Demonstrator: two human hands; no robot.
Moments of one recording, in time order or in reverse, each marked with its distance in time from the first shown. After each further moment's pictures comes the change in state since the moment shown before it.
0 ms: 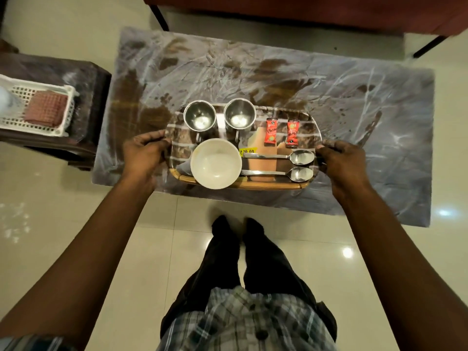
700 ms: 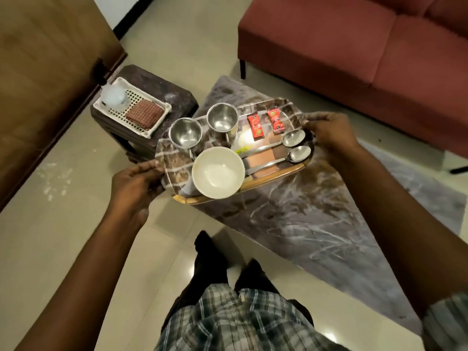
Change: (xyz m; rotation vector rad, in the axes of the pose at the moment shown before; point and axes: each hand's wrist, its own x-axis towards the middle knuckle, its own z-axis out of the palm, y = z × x) left_hand -0.052 0.041 -0.168 -0.374 0.240 -0.062; right_hand -0.023 -0.213 0.200 -0.333 -0.435 -0.325
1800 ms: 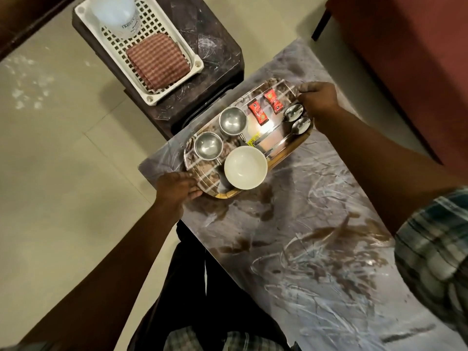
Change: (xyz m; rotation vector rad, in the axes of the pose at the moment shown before) left_hand 0.232 -0.153 0.066 -0.110 0.173 -0.519; right_hand 0.334 0.046 0.284 -0.367 -0.227 0.031
